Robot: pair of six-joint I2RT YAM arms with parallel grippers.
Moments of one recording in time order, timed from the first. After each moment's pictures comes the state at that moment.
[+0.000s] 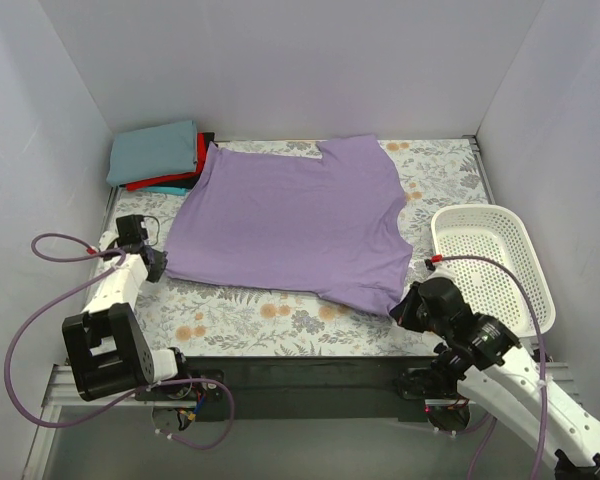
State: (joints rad) left arm 0.26 1.29 0.72 -0.48 -0.22 -0.93; right arm 0.70 0.39 0.40 -0.78 0.13 0.84
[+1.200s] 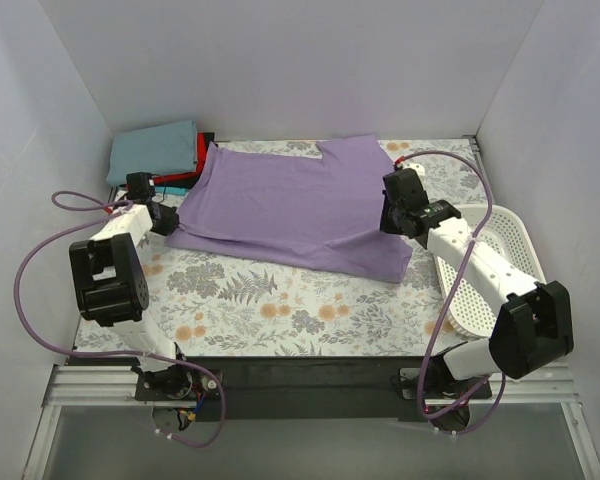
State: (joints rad) left arm 0.19 1.74 1.12 -0.36 -0.07 -1.05; right arm 0.45 1.39 1.10 -0.57 0.29 0.45
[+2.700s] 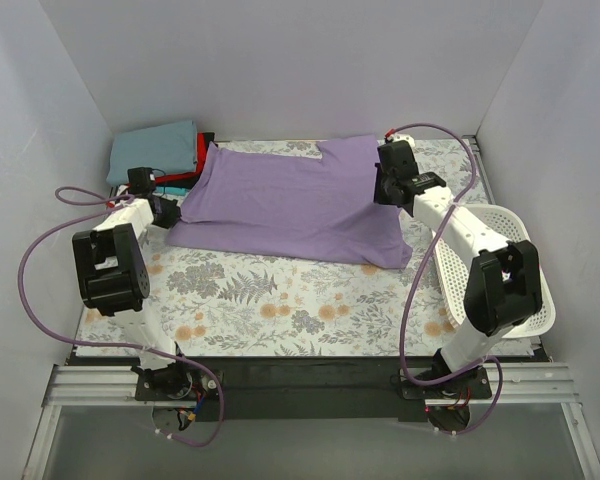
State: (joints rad) left arm 0.19 1.83 1.20 -0.32 -0.04 -1.08; right arm 0.39 1.66 1.36 -0.48 0.27 0.33
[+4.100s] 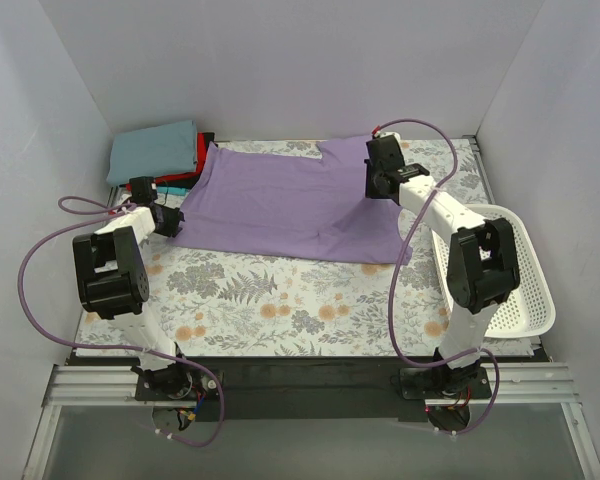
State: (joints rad) left arm 0.20 1.80 1.10 -0.26 -0.02 -1.08; right arm 0.39 1.84 1.48 -0.45 0.27 0.28
